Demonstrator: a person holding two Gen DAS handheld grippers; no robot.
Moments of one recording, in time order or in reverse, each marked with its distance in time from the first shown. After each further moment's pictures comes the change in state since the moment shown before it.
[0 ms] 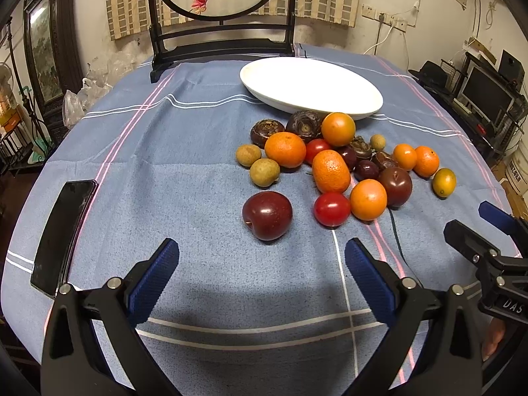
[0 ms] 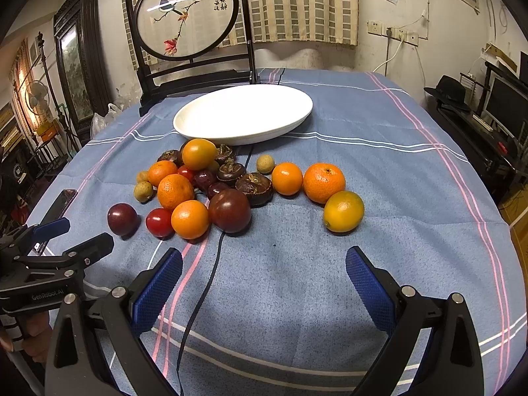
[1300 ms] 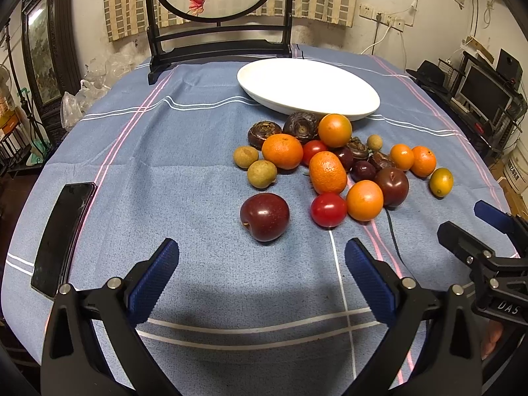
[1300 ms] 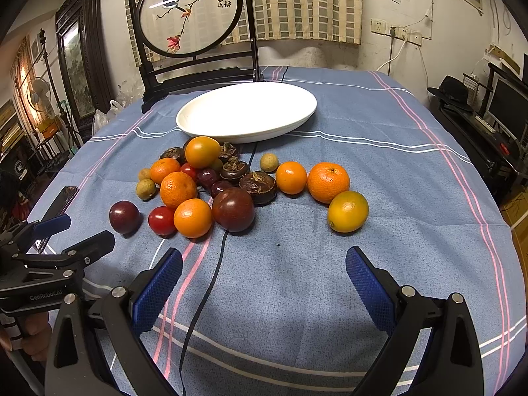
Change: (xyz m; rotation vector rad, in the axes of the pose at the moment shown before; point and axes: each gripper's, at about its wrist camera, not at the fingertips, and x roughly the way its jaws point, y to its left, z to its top) left arm 0.000 -0.001 0.003 0.003 0.002 -0.009; right arm 0.002 0.002 0.001 -0.006 0.009 0.006
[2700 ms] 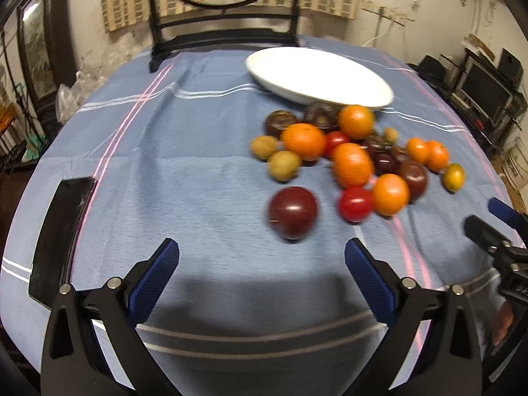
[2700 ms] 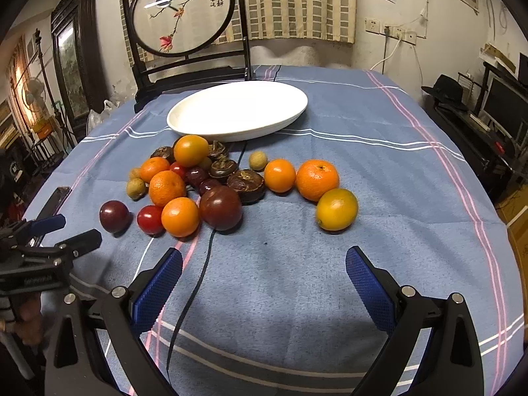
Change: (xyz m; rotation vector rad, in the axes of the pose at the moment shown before) left arm 0.017 0.030 0.002 -0.011 0.049 -0.018; right arm 0.006 -0.011 -0.003 0.025 0.010 -0.013
